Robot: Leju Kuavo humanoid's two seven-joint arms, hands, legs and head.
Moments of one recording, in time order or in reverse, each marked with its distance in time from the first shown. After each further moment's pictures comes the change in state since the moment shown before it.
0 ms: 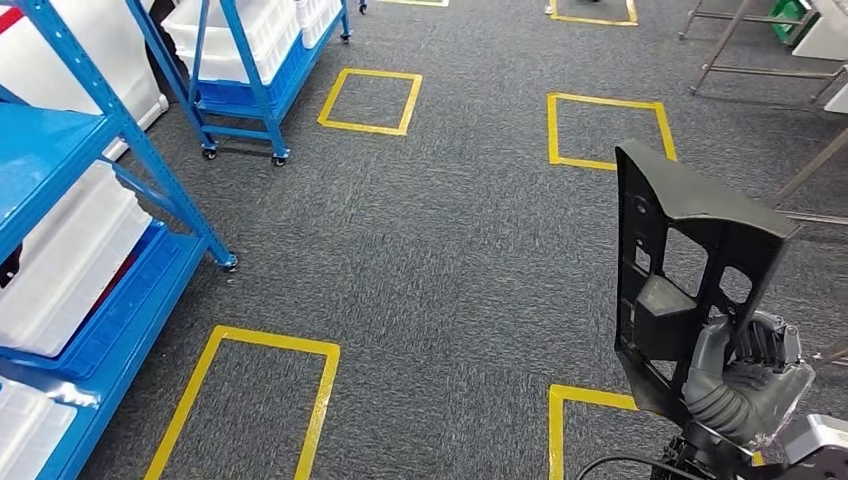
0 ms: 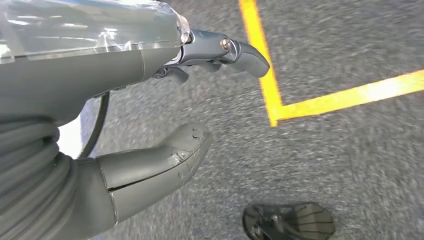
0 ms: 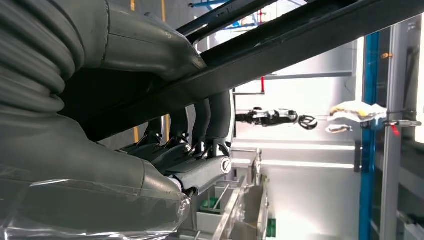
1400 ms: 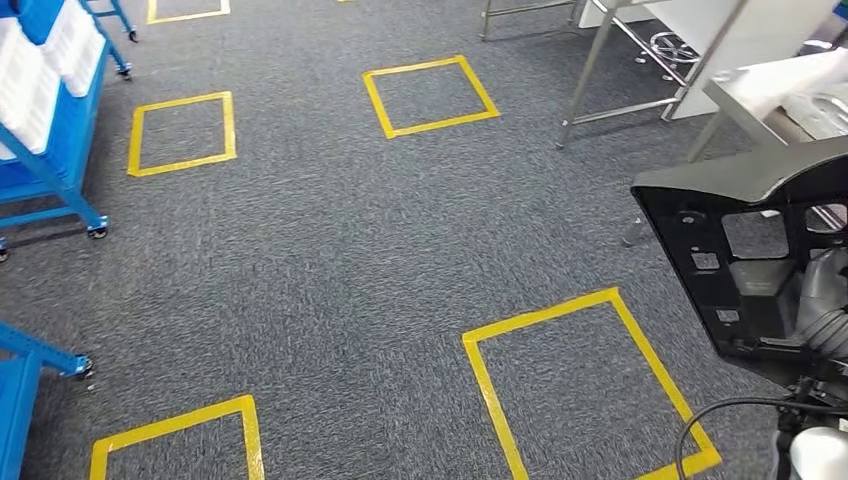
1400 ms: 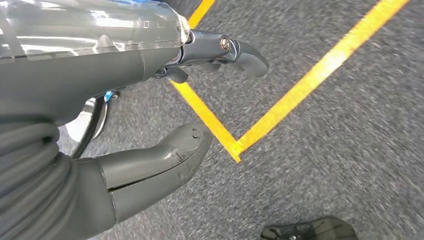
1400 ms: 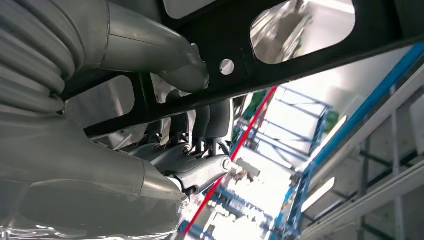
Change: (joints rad) left arm -0.002 0.016 -0.008 0.000 -0.029 -0.021 -0.003; right arm -0.291 -0.323 -0.199 0.088 0.226 0.067 0.273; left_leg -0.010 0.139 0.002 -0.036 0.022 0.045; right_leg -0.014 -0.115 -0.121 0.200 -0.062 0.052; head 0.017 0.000
